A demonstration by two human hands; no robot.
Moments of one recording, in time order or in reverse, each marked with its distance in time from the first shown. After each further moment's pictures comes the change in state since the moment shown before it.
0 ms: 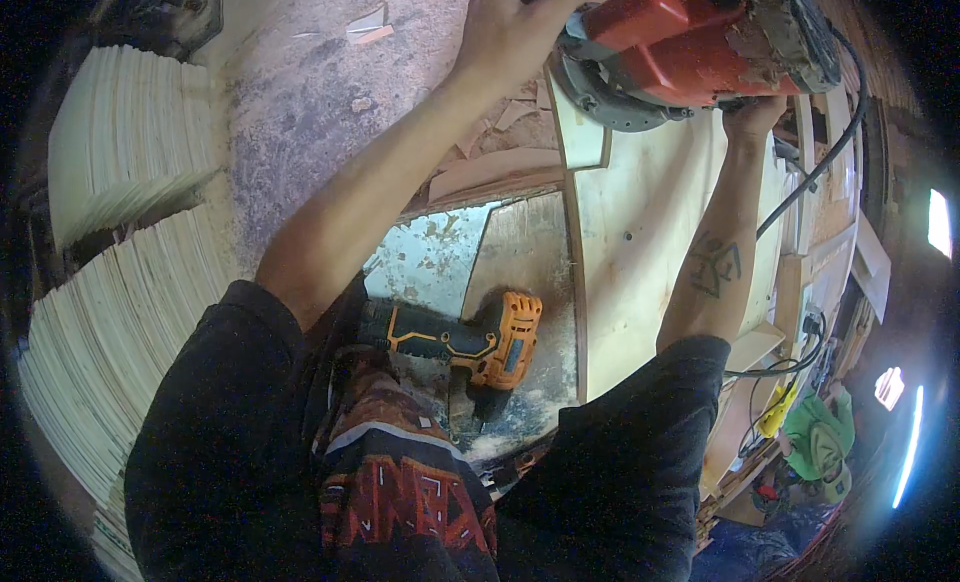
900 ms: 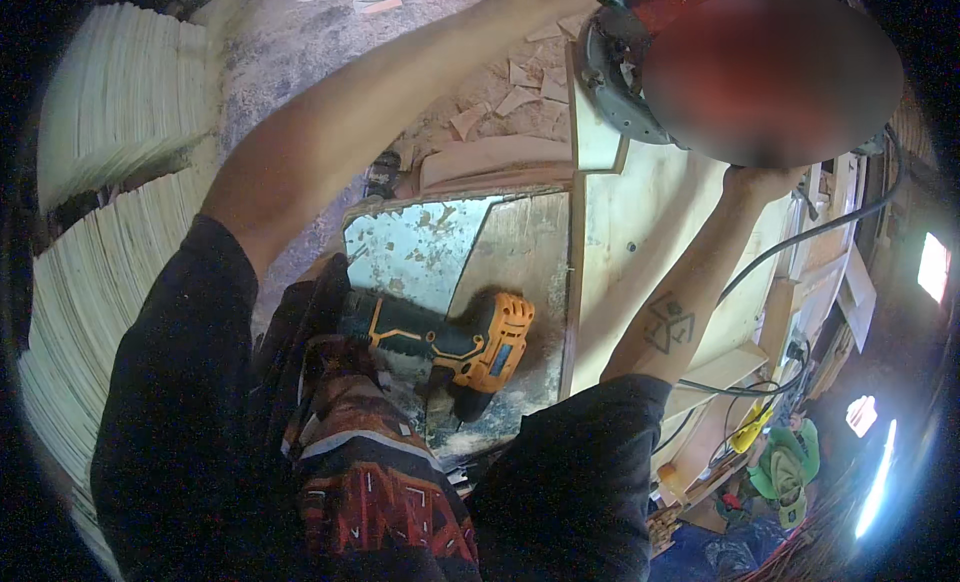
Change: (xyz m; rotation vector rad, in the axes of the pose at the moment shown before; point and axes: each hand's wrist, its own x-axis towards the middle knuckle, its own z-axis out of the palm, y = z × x) left_hand 0.041 -0.007 0.001 0.023 -0.025 0.092; right_hand -0.053 -0.010 0.022 -0.123 0.258 -0.102
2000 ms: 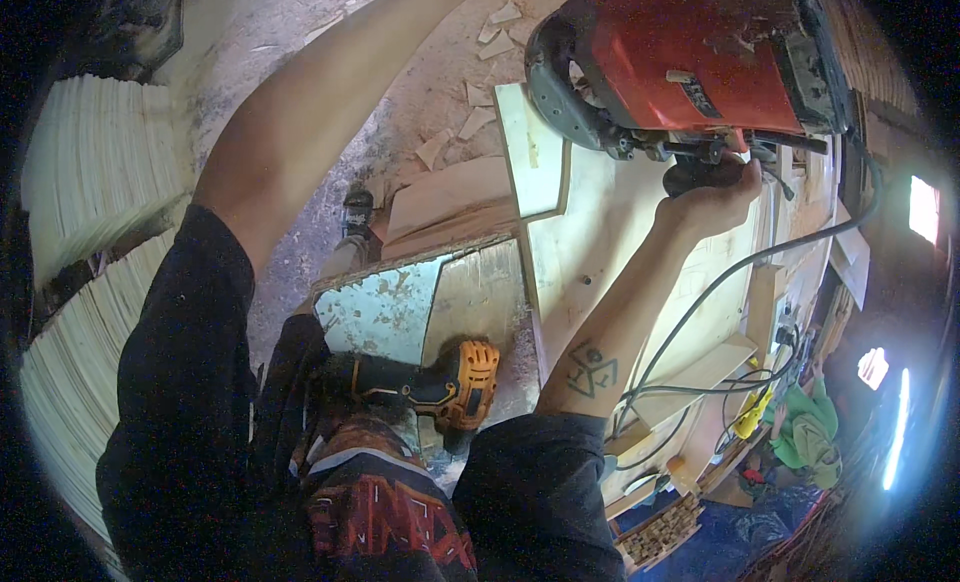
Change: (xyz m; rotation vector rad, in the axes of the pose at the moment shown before) left_hand 0.108 -0.048 0.056 -0.413 -0.483 0.029; right_hand -0.040 -0.008 0.016 -0.164 0.396 -0.068
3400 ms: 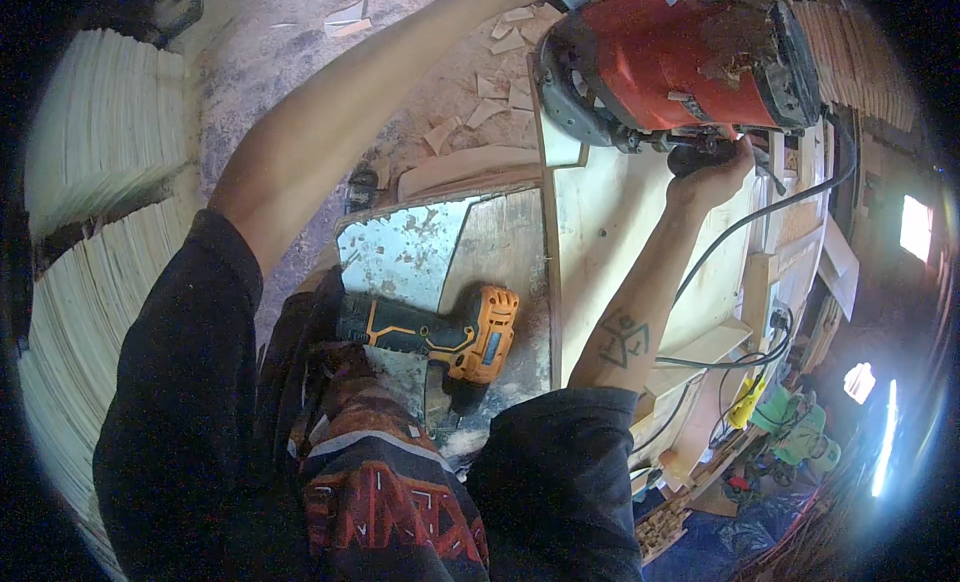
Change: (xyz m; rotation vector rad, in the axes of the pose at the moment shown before) left_hand -0.083 0.042 0.002 0.347 0.256 -0.124; right_hand 0.001 -0.005 -0.023 0.096 -0.285 0.132
